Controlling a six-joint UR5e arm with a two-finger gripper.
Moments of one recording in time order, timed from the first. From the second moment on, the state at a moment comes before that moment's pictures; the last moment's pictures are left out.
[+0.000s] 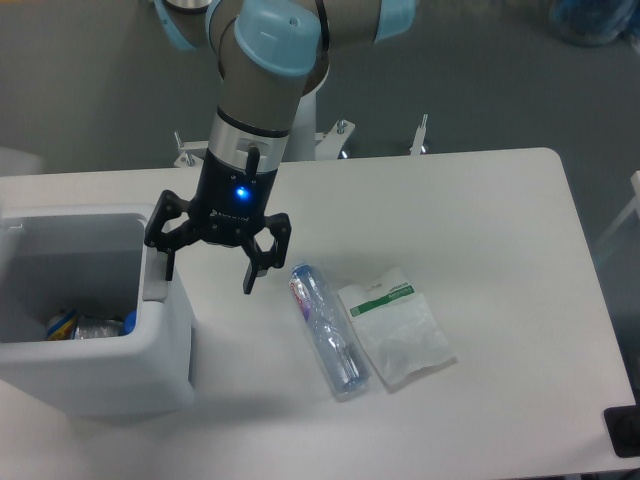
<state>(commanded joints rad) 2.33 -1.70 -1.66 -0.92 1.10 0.14</state>
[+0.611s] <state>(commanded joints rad) 2.42 -1.68 -1.55 -0.92 1.10 0.21</state>
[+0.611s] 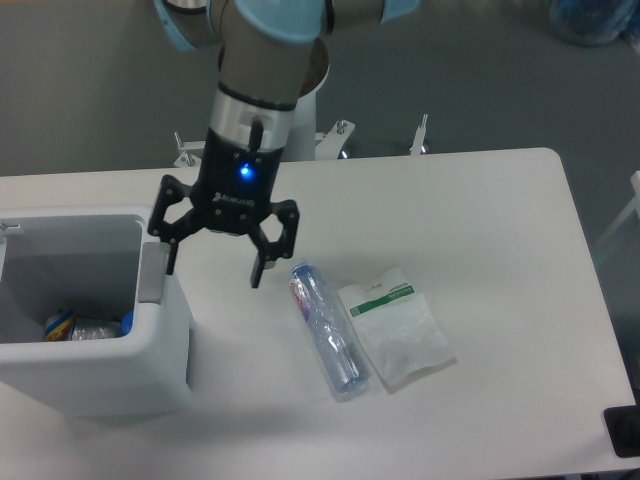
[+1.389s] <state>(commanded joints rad) 2.66 -1.66 -1.57 -0.96 1.38 0.60</state>
